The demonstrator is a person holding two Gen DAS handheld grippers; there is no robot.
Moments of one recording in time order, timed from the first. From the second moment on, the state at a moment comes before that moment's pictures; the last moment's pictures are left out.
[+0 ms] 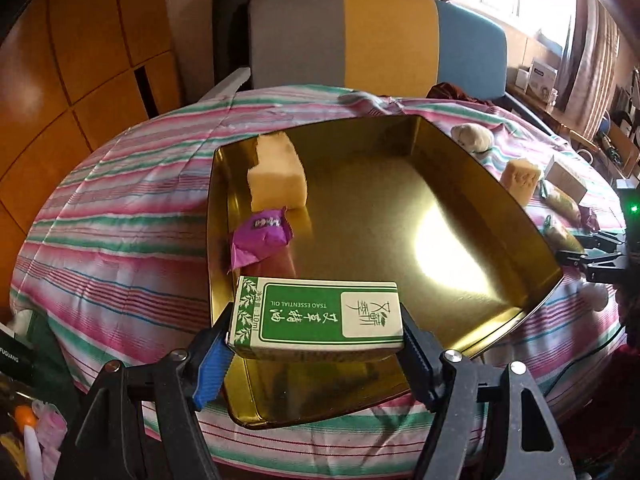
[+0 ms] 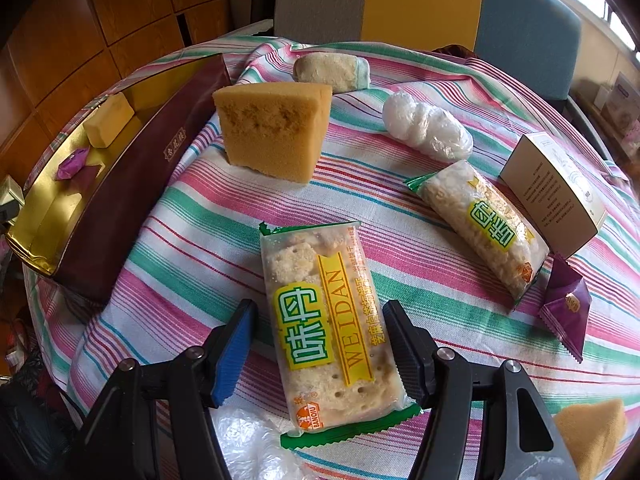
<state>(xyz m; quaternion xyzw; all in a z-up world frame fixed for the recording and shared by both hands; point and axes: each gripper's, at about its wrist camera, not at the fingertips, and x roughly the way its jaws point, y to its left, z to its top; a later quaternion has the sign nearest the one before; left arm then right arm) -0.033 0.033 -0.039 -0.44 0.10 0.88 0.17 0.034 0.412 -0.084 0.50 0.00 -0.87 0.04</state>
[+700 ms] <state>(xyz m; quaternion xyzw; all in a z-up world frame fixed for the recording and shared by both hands) -0.035 0.026 -0.053 -0.46 0.09 0.87 0.16 0.032 0.408 -0.084 0.50 0.00 -0.87 0.04</state>
